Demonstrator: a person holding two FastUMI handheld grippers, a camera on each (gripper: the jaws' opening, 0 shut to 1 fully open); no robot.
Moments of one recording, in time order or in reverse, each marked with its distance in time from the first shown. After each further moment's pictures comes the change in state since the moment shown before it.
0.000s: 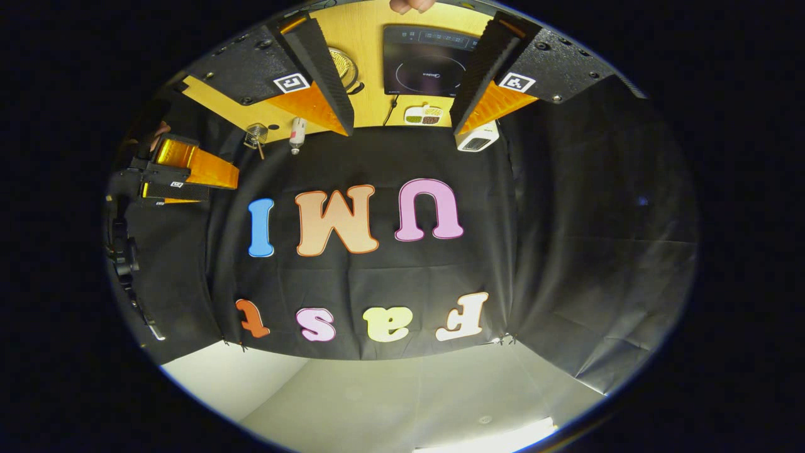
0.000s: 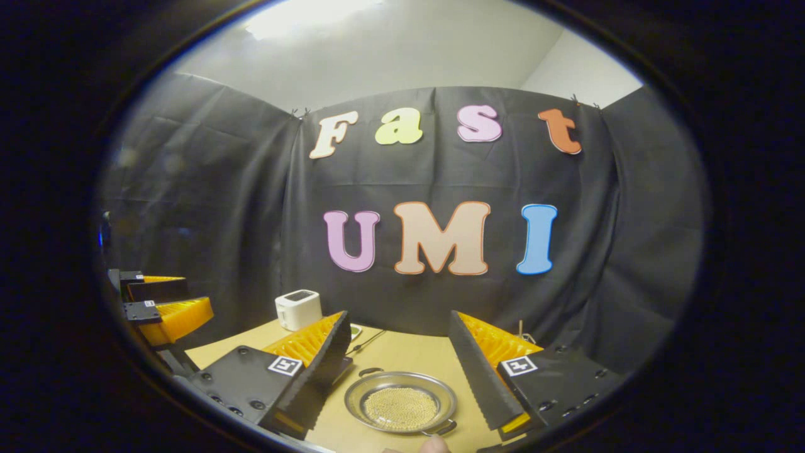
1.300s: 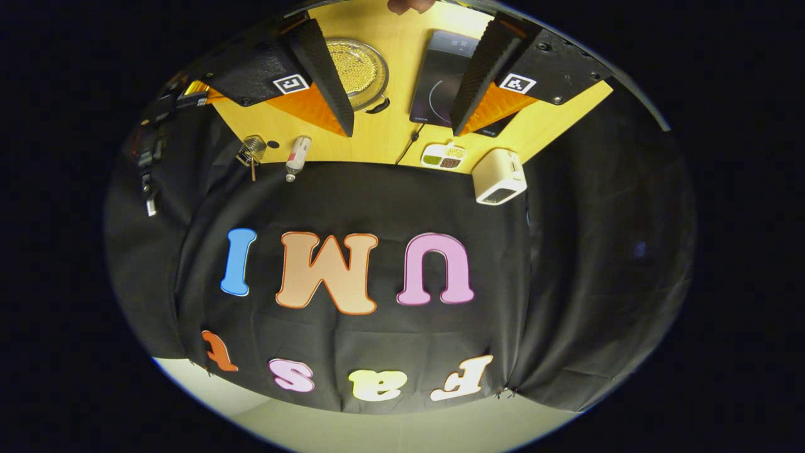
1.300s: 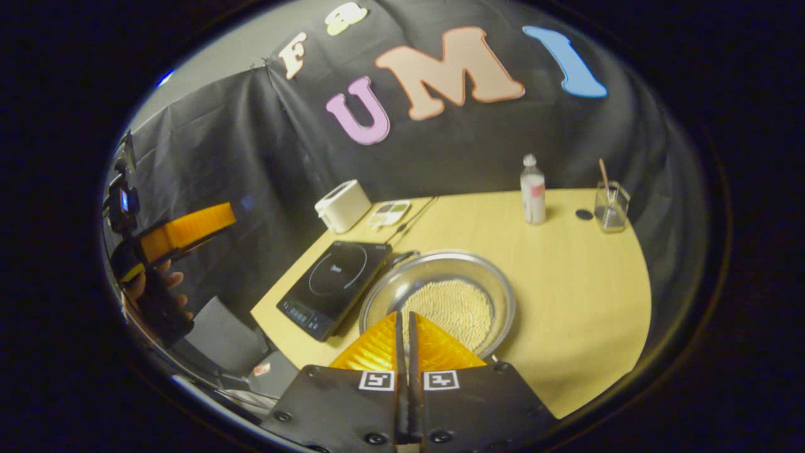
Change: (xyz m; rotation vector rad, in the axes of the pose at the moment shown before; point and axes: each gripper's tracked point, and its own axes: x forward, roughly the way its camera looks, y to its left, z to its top) left arm 0.116 -0.064 -0.081 -0.143 0.296 0.051; right arm 0.058 -0.036 -0.271 0.349 0.730 0.437
